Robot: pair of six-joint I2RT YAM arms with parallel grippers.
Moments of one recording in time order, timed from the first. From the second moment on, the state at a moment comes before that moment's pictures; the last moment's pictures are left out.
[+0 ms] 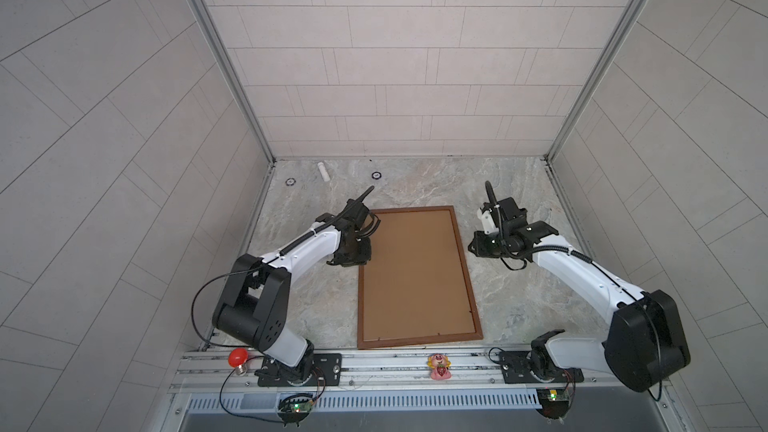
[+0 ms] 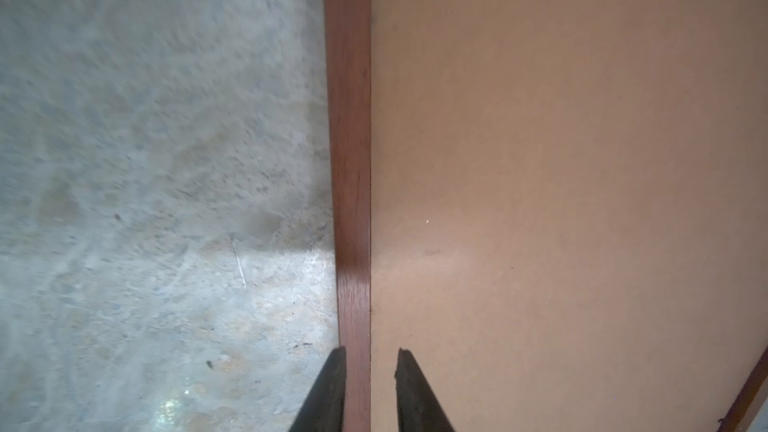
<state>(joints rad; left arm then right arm) -0.40 1.55 1.02 -0.81 0.10 -0.47 0.28 1.35 0.94 -0.65 -0.17 0.37</state>
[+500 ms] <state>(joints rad) -0.39 1.72 1.35 -0.82 0.16 -0.48 0.23 1.88 1.29 -0.62 -0.25 0.34</state>
